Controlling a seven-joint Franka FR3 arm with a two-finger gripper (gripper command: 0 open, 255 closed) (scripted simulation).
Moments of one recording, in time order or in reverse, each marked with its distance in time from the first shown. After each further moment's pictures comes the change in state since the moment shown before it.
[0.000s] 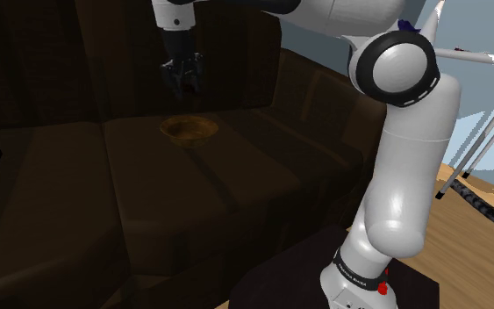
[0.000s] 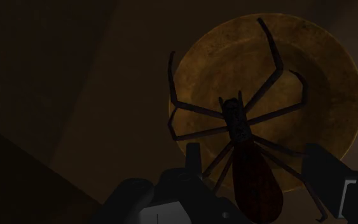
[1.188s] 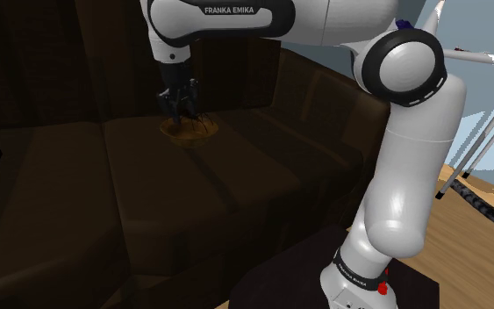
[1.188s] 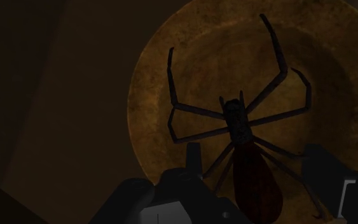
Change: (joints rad) arm -0.002 -0.028 0.003 -0.218 0.008 0.186 0.044
